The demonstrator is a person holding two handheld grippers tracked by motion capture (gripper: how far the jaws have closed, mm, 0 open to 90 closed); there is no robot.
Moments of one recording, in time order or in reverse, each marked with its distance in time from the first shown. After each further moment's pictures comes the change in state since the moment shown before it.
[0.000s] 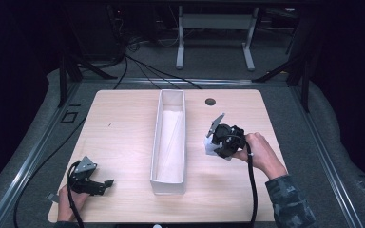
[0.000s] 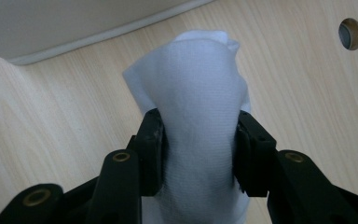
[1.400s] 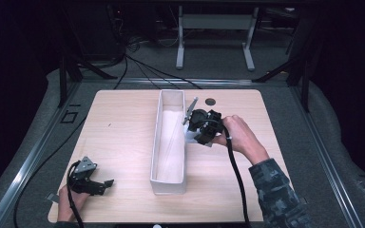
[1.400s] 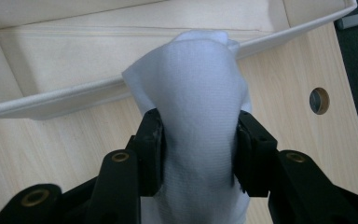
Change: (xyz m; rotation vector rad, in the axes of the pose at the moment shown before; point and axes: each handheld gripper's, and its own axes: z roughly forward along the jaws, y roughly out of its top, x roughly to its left) left arm 0.000 0.000 0.000 0.000 0.000 0.000; right arm 0.001 0.075 -0.021 -0.012 -0.015 -0.116
